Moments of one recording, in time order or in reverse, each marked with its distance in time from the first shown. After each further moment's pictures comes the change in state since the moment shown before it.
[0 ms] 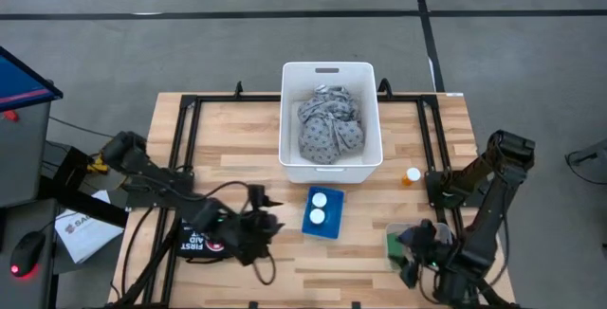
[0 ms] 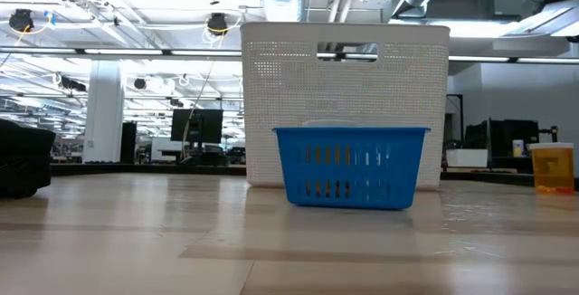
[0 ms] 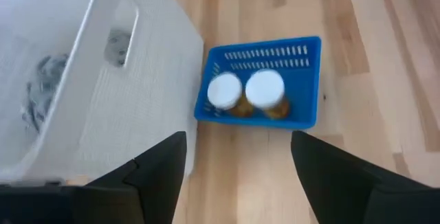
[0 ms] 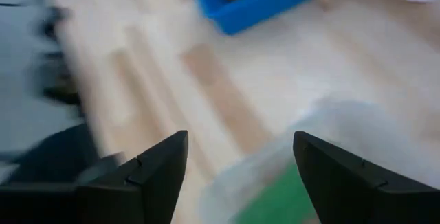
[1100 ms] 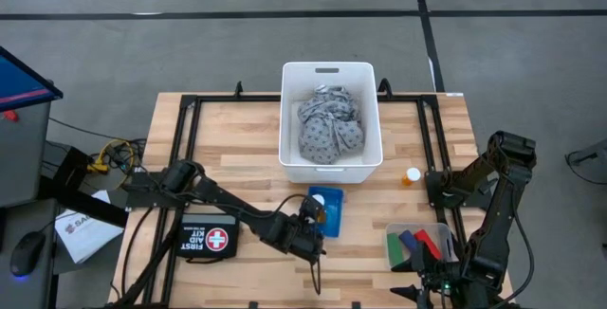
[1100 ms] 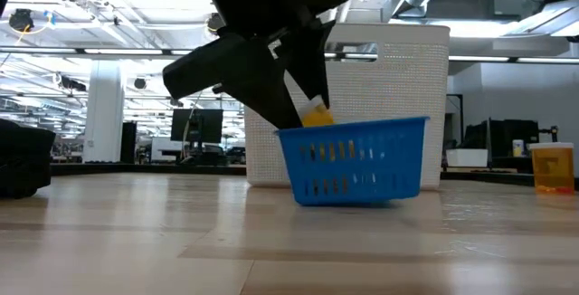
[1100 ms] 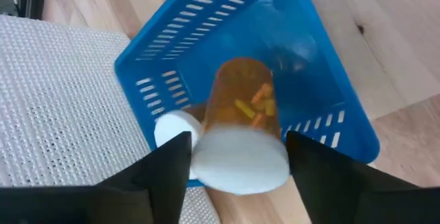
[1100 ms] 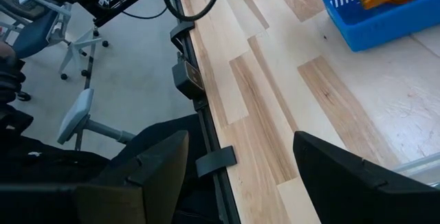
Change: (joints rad) left arm 0.163 0.525 0.324 -0.052 0.109 0.585; right arm 0.081 0.000 0.032 0.363 0.102 -0.273
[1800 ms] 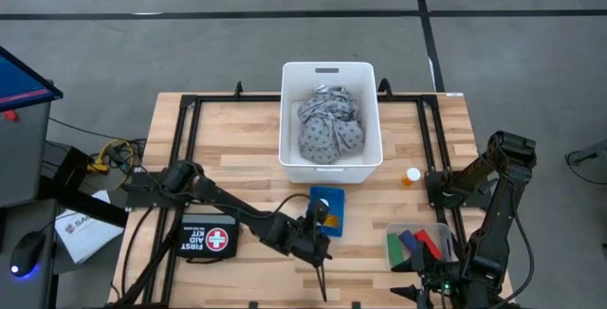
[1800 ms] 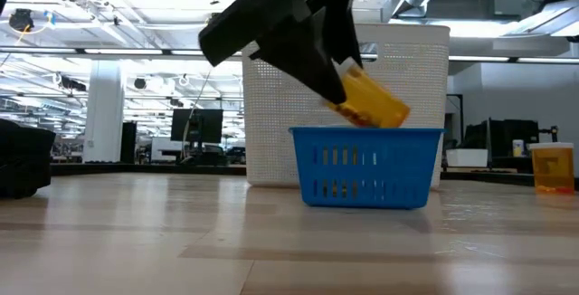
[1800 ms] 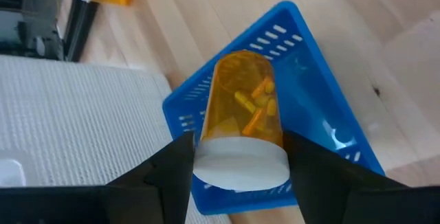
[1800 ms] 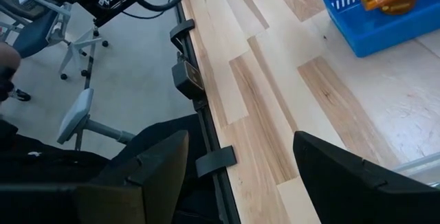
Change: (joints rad) left arm -0.007 0.000 0.068 0.078 -0.026 0.069; right arm 0.000 0.000 0.000 0.000 0.000 0.001
